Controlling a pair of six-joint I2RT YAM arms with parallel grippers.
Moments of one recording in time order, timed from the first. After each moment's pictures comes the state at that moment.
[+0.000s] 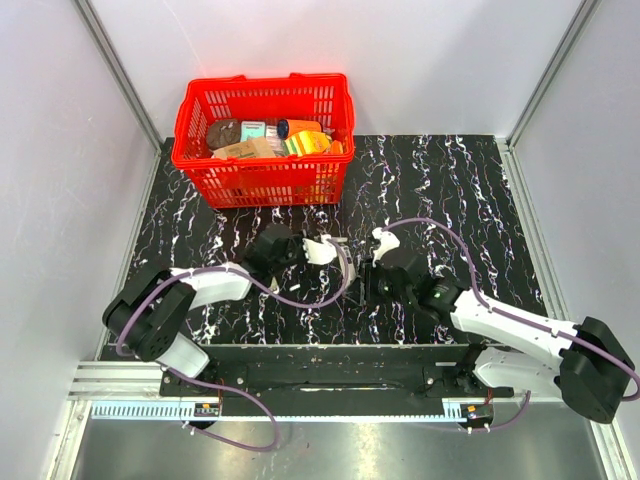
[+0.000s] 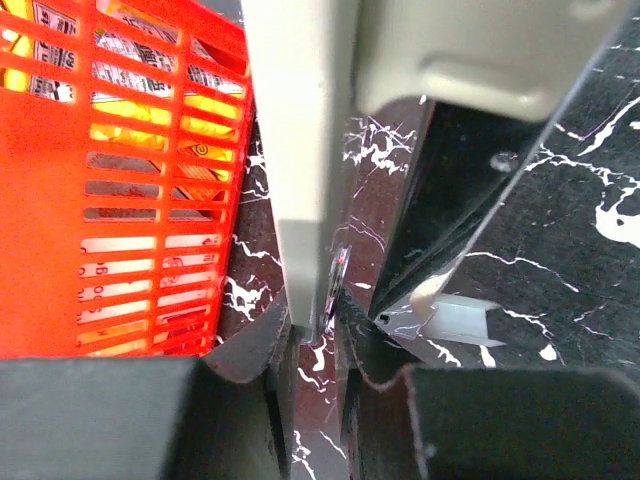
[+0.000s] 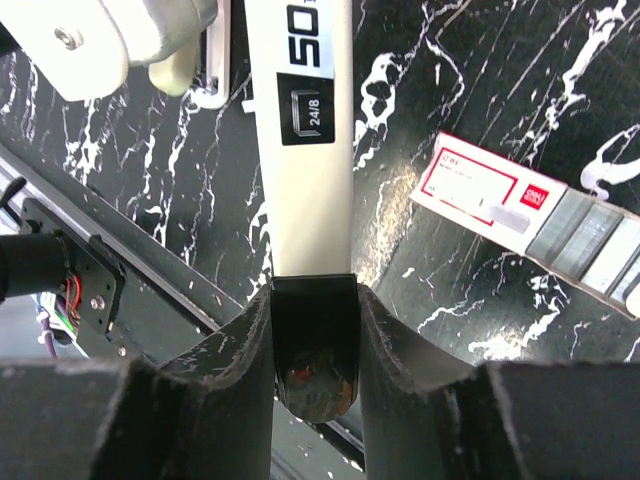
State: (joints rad) left arm -0.65 1.51 0.63 0.38 0.01 0.89; right arm 0.87 1.10 0.60 -0.10 -0.02 0.68
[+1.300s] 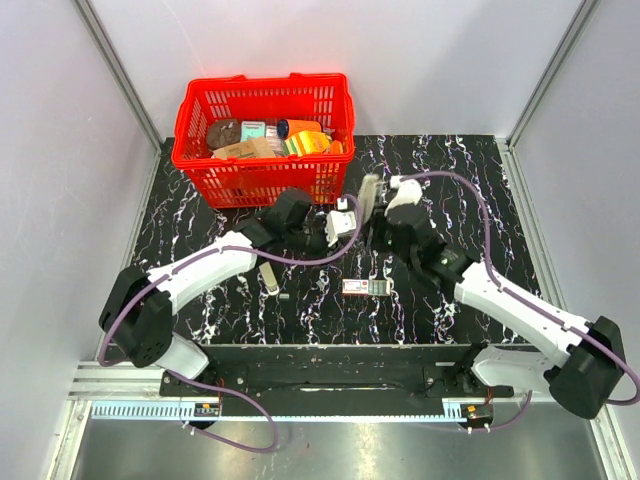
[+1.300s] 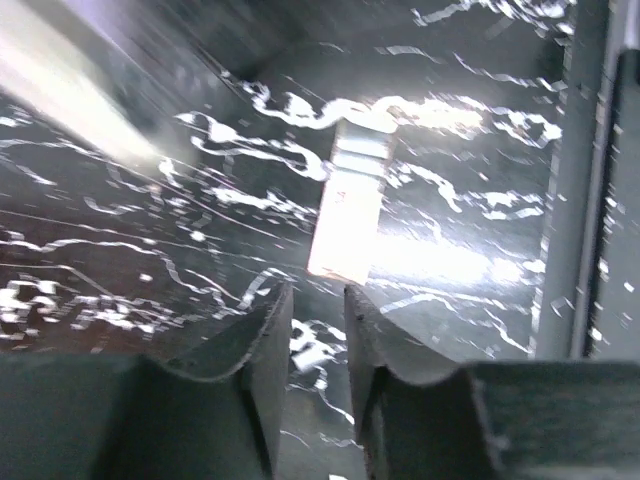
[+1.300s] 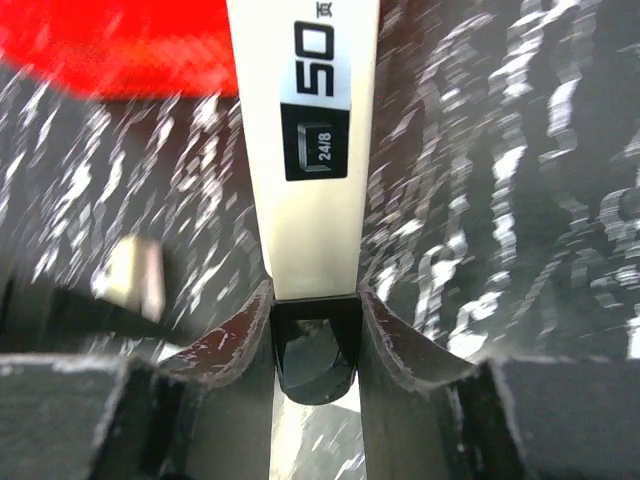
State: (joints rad) left arm -0.71 1.49 1.08 -0.26 0.54 0.41; right arm 0.80 1.15 0.92 -0.23 0.30 0.53
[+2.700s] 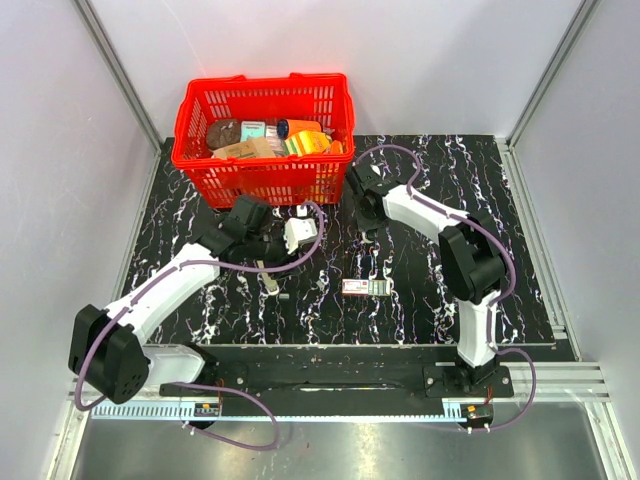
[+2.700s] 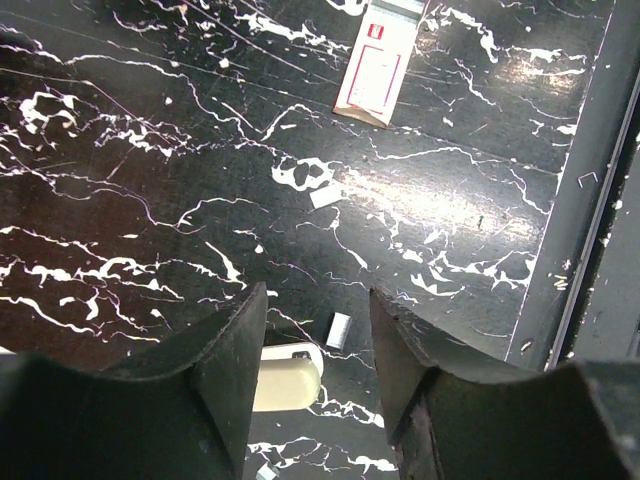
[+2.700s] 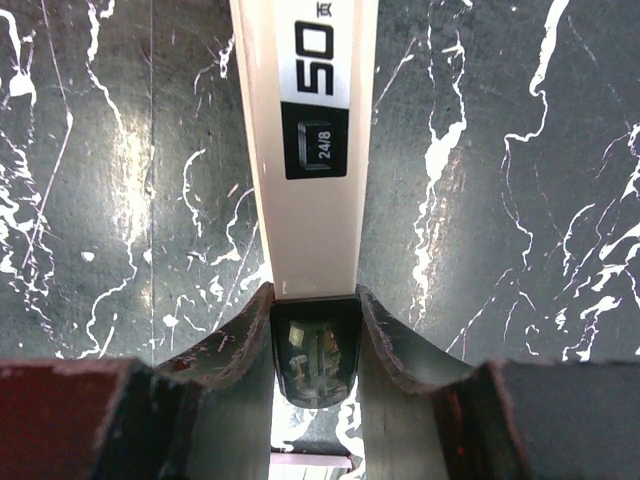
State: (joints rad) left arm -0.53 1.27 0.97 -0.58 0.54 0.57; right arm 0.55 2.00 1.53 -0.64 0.28 0.33
